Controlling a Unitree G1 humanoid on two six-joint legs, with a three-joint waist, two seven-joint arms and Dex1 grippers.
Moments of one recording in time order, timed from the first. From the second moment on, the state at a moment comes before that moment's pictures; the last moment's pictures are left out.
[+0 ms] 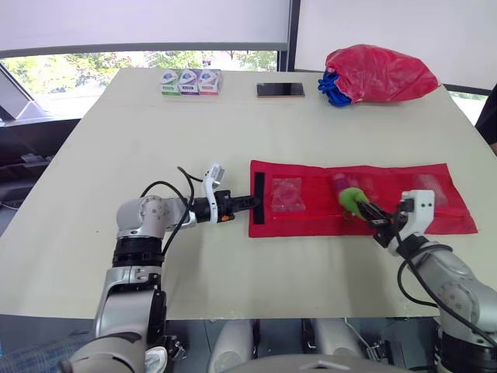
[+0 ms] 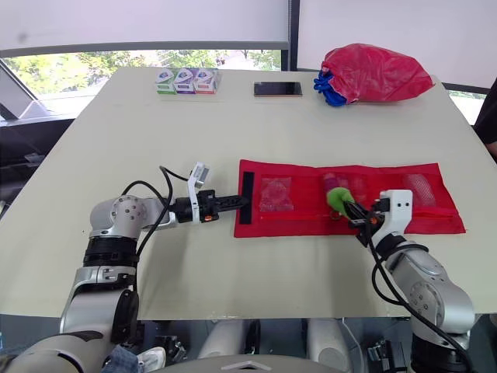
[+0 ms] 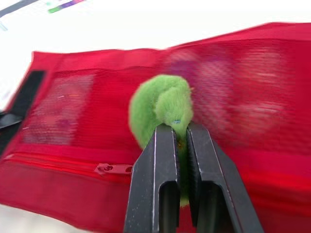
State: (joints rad) left arm -0.58 0.49 0.13 0.30 -0.72 1.24 -0.73; right arm 0.03 -0.26 -0.35 -0.50 0.53 0.83 0.35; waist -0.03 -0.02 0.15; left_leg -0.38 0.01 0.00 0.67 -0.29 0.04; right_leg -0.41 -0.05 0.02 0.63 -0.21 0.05
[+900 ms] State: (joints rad) left arm -0.57 0.75 0.07 0.40 -0.59 1.07 -0.89; right arm 0.04 -0.40 -0.60 -0.18 0.40 0.55 0.17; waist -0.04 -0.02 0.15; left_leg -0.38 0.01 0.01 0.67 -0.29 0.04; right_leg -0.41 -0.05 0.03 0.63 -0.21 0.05
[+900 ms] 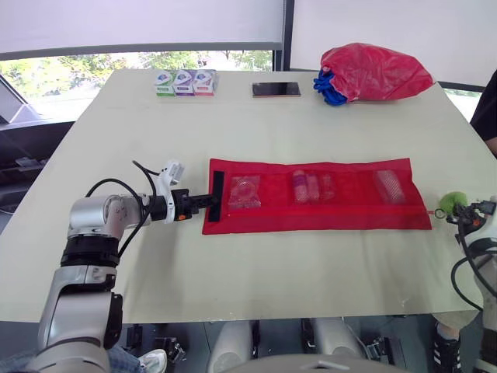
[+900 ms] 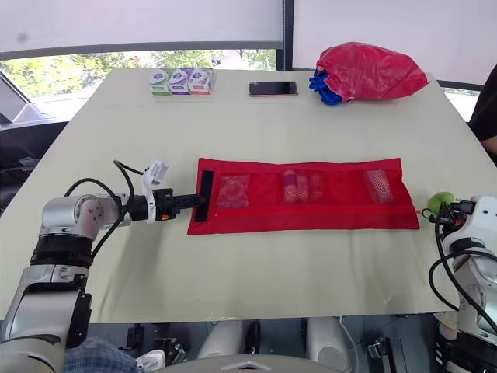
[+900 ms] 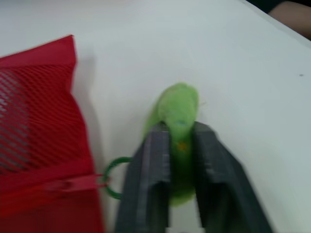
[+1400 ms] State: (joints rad) left arm -0.59 0.80 0.11 0.46 -0.54 1.02 -0.87; right arm 0.33 -0.40 -0.60 -0.48 0.89 0.85 0.37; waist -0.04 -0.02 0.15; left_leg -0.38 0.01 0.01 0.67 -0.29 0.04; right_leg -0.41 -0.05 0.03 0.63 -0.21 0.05
